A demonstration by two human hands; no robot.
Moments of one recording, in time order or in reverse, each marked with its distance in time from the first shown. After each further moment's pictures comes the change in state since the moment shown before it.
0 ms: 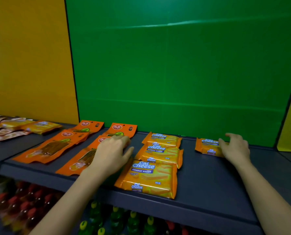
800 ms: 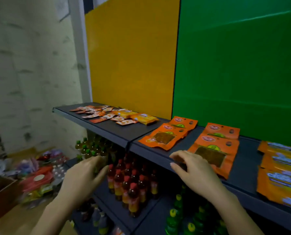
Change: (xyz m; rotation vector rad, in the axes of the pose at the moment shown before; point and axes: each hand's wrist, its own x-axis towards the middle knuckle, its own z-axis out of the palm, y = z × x) left_hand -0.237 -0.260 -0.137 0.276 0.002 -0.464; right_hand -0.278 -0.284 0.118 0.191 -0.544 -0.913
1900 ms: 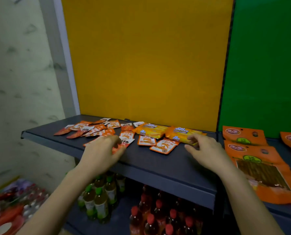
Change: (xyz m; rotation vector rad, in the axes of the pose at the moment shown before) left_hand 0.286 -0.221 0.103 -0.138 -0.036 0.240; right_hand 0.289 -0.063 0.161 -0.118 0.126 0.437
